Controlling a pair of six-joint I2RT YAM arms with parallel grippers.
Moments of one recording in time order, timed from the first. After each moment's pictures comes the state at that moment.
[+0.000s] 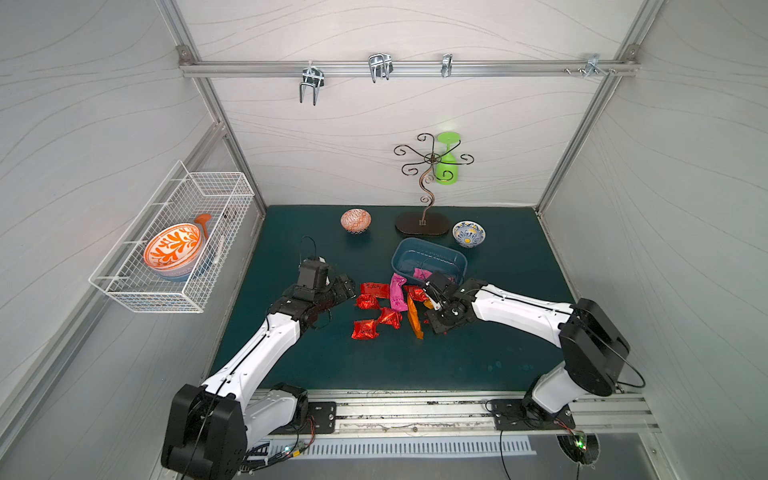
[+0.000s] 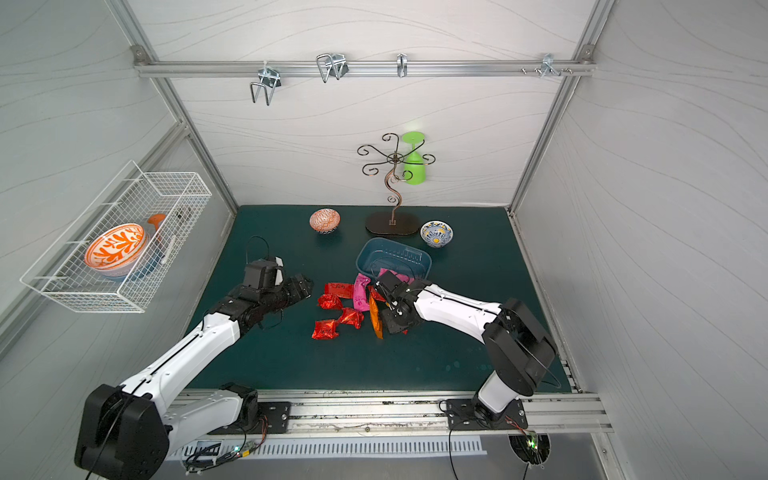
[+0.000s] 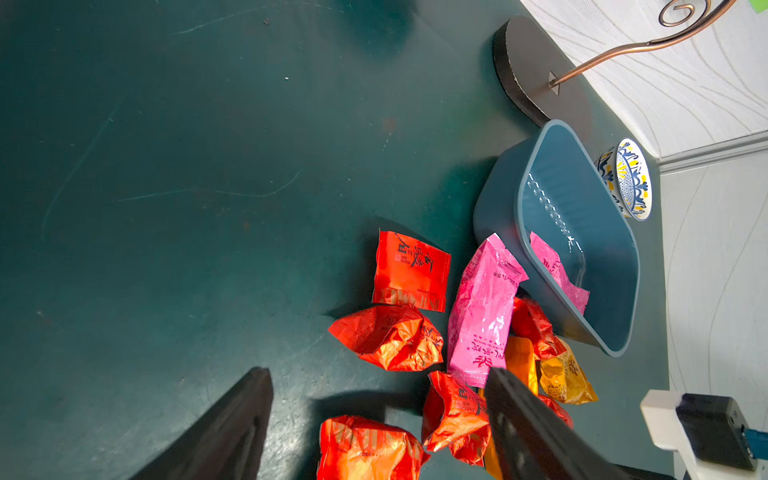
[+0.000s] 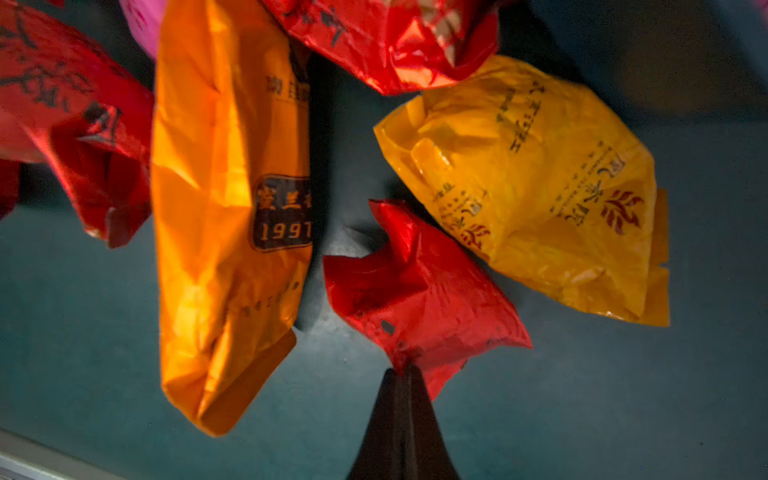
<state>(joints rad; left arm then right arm) -0.25 1.10 0.69 -0.38 0.11 -0.70 0.88 1.59 1.02 -0.75 0.04 0.40</state>
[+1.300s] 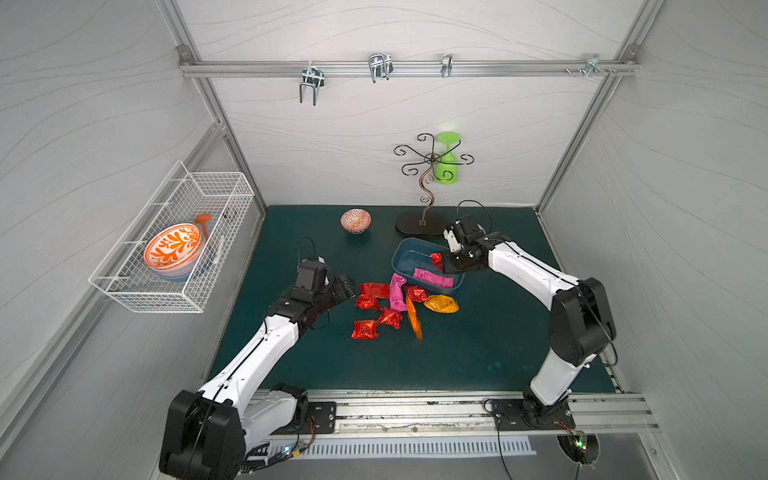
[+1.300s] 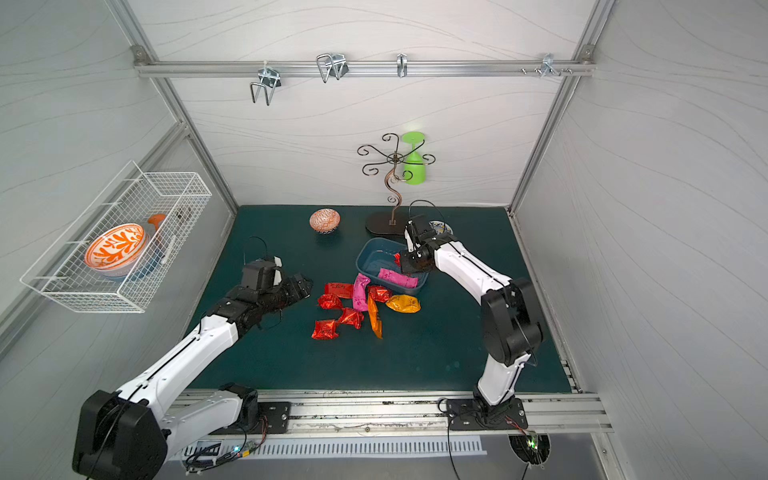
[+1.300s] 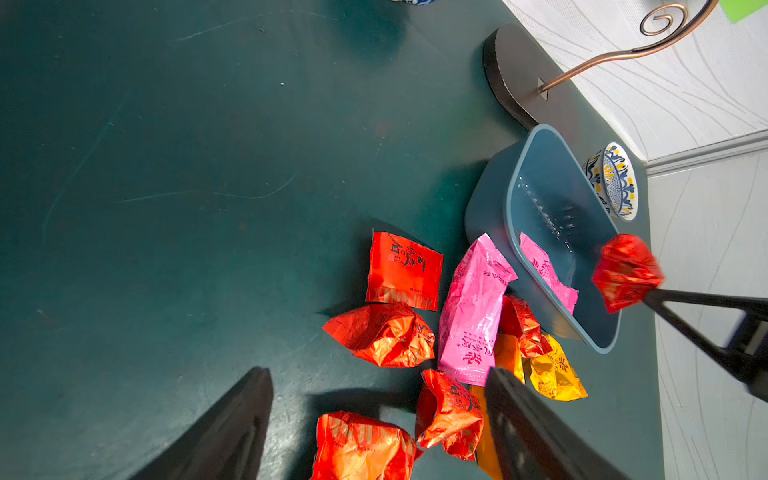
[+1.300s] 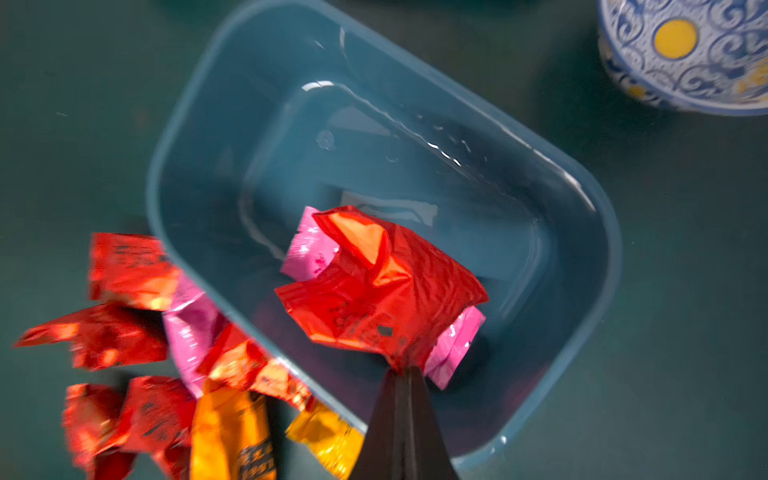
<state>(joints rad) -0.25 1.08 0.69 -0.39 0.11 -0.70 0.50 1.78 1.39 -0.70 -0.05 0.25</state>
